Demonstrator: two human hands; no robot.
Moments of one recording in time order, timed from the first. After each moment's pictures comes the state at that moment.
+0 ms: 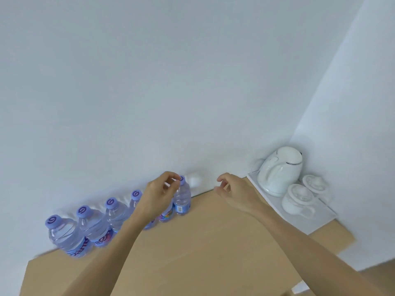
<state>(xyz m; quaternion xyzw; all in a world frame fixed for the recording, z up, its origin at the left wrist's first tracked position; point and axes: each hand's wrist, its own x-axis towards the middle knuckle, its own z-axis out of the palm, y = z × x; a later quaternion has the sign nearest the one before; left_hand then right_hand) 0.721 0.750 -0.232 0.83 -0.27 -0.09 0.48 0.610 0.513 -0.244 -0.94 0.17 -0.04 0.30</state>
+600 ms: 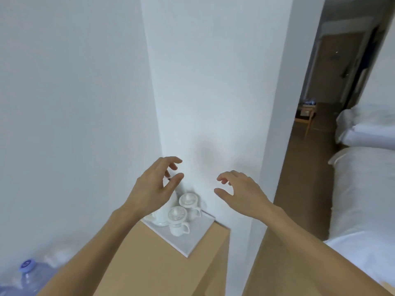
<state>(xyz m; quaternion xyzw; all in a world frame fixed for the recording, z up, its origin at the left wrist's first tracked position) 0.500 0.459 -0.085 0.66 -0.64 0.05 0.39 0.279 0.306 -0.127 -0.91 0.32 -0.23 0.14</state>
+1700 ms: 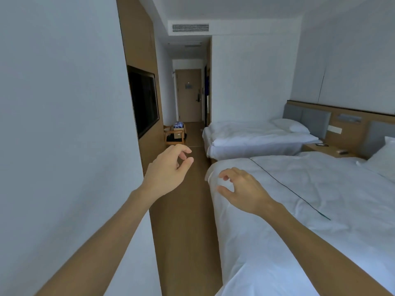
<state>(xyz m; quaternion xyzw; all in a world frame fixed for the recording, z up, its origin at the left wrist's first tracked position) 0.109 -0.165 -0.015 0.45 -0.80 -0.01 0.40 -0.123 -0.122 -0.063 -0.75 0.60 -0.27 -0.03</state>
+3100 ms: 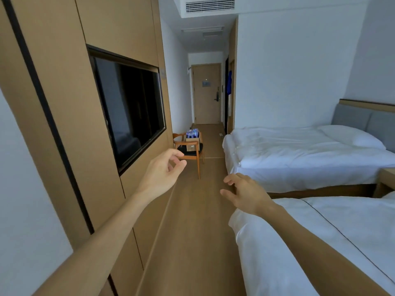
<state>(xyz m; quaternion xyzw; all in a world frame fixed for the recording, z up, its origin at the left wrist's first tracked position) 0.051 -0.963 -0.016 0.51 -0.75 -0.10 0.41 -0.206 -0.971 -0.083 -0.77 0.59 -0.24 0.03</state>
